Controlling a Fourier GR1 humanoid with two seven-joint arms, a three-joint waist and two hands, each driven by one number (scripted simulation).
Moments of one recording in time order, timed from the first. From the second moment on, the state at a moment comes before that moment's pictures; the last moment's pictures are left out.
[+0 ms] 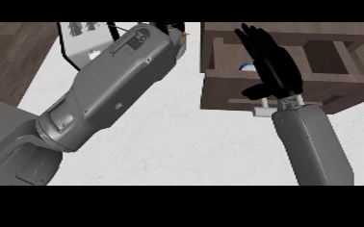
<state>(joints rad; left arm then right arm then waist) -1.32 0.17 -0.61 -0.70 0.94 0.84 -0.10 -0.52 -0.14 0.04 -1.33 1.12 -0.01 -0.08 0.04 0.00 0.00</state>
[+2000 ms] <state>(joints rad) -1.12 0.46 -0.58 -1.15 0.82 0.84 0.13 -1.14 -0.23 -0.18 -0.23 1.32 -0.63 -0.10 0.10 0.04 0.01</state>
